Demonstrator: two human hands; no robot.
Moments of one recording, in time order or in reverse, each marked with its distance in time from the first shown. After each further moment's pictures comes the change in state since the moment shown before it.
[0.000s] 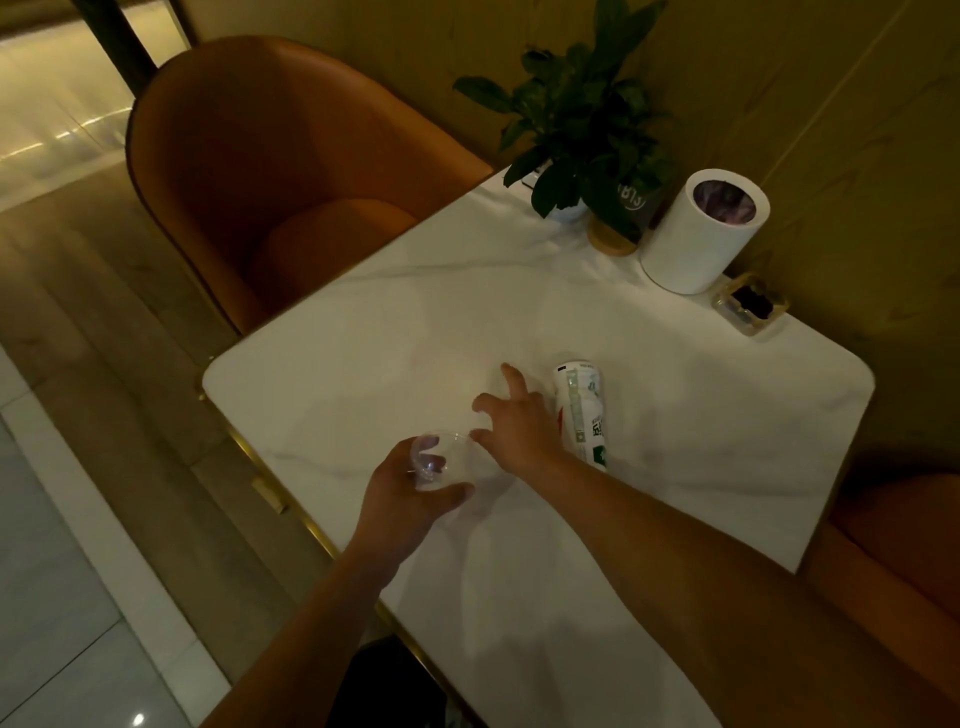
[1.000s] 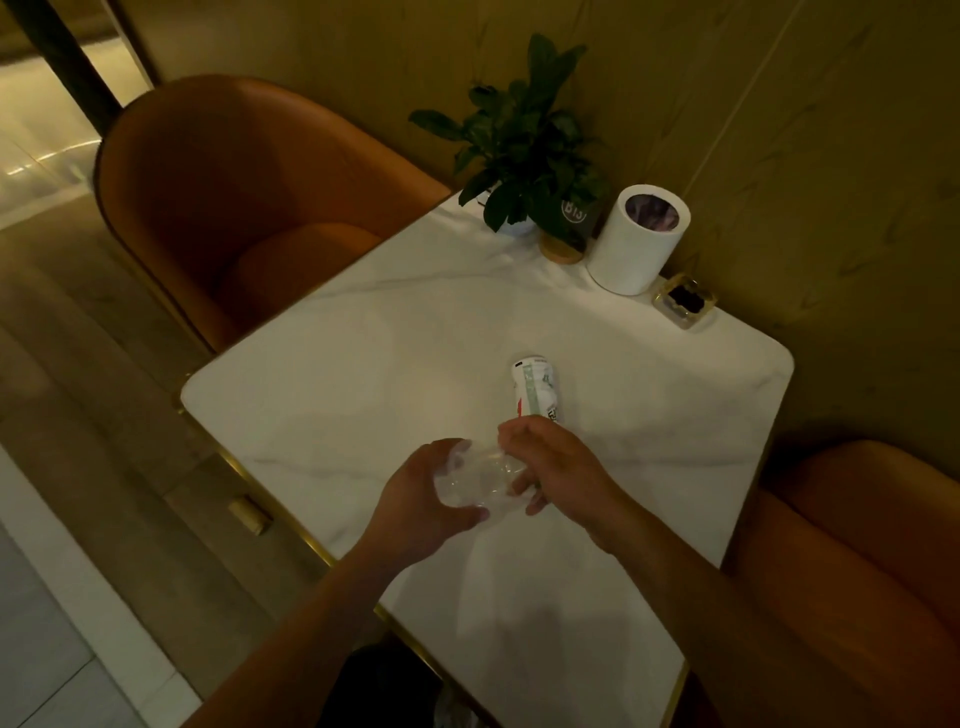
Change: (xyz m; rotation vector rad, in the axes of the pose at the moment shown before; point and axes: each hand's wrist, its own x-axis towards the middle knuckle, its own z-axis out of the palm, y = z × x) left_hand -0.039 0.022 0.024 0.326 -0.195 0.298; right_hand -0.154 0.006 -0.088 1.024 -0.061 0.197
